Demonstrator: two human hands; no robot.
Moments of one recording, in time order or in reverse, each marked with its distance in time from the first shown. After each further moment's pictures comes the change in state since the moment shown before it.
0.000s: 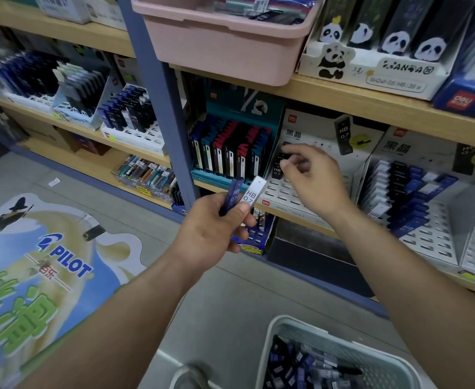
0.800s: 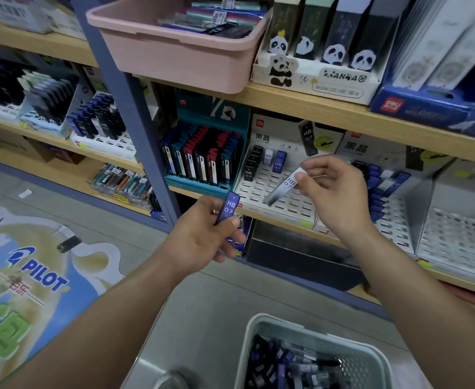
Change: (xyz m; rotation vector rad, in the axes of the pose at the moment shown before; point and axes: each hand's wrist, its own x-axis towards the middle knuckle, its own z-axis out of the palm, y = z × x) left_hand 0.003 0.004 0.024 0.171 -0.115 -0.033; right_hand -0.050 0.004 -0.065 0.328 0.196 0.145
